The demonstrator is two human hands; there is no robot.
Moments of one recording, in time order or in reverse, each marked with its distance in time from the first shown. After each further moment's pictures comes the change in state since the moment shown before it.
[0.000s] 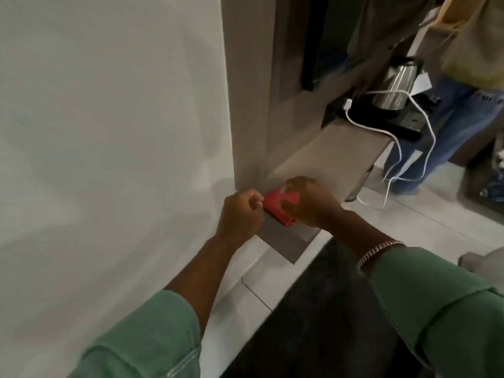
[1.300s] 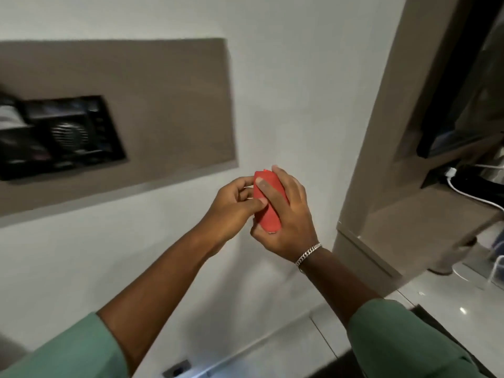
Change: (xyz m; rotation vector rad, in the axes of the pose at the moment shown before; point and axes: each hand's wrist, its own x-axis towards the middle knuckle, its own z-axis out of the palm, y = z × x) left_hand -0.219 0.049 -0.348 -0.521 0.084 -0.039; right_hand -0.126 -0.373 0.004 0.378 0.499 -0.666
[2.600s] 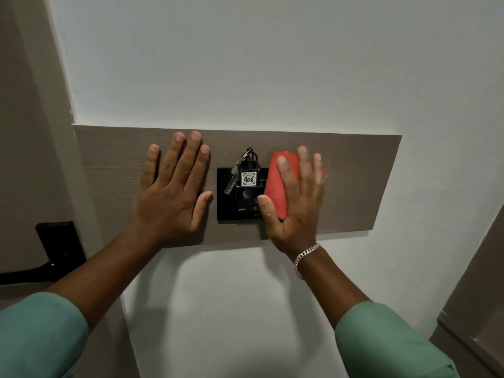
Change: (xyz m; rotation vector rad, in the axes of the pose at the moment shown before) left_hand -0.079 0.044 -0.346 1.965 1.022 0.811; right_hand 0.141 -0.196 0.154 -0.002 0.360 -0.273
